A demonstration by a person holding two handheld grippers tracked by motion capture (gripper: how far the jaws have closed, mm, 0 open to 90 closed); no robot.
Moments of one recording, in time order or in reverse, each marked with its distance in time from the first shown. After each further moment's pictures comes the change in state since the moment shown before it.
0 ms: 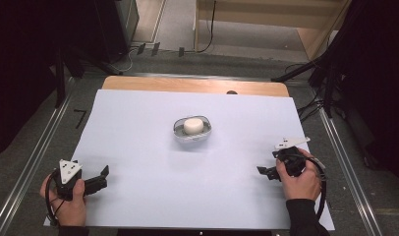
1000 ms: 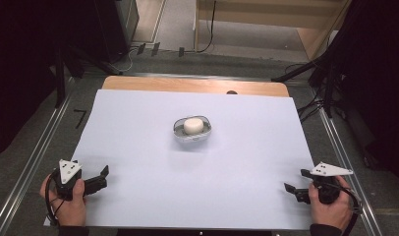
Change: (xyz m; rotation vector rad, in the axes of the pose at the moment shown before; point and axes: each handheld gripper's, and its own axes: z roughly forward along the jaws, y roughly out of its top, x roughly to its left) left arm 0.001 0.000 0.000 0.002 -0.001 0.001; right arm -0.018 -0.097 -0.046 -0.150 -0.072 0.093
